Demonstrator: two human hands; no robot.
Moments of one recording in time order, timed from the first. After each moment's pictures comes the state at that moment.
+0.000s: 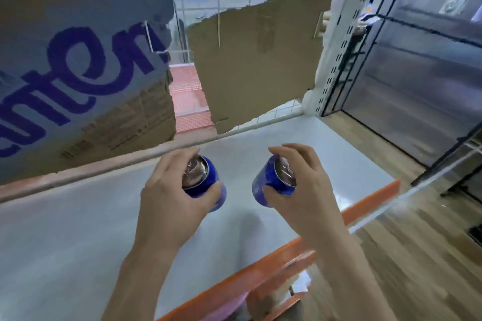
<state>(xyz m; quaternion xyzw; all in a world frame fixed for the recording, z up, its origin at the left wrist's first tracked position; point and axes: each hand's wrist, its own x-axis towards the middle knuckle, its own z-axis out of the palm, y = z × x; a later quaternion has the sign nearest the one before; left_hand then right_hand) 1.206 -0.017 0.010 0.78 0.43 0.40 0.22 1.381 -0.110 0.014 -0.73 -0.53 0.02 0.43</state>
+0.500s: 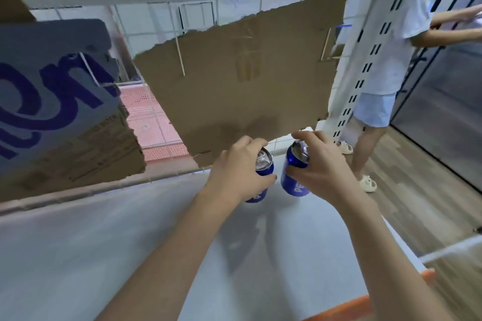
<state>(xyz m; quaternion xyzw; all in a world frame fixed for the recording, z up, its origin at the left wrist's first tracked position) 1.427 0.068 0.021 0.85 0.45 0.19 0.18 1.582 0.008 0.018 -0.74 -0.58 0.10 0.33</state>
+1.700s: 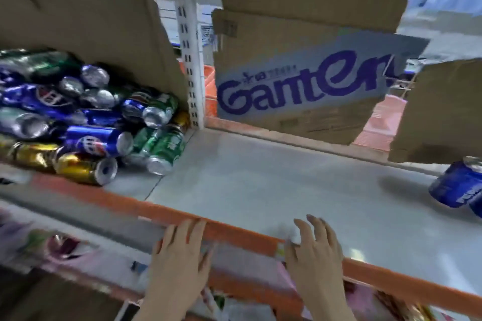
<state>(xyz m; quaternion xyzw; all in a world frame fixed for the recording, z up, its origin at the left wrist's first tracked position) 0.953 -0.179 -0.071 0.68 0.71 0.19 -0.08 1.177 -0.135 -0.078 -0.67 -0.70 -0.03 0.23</state>
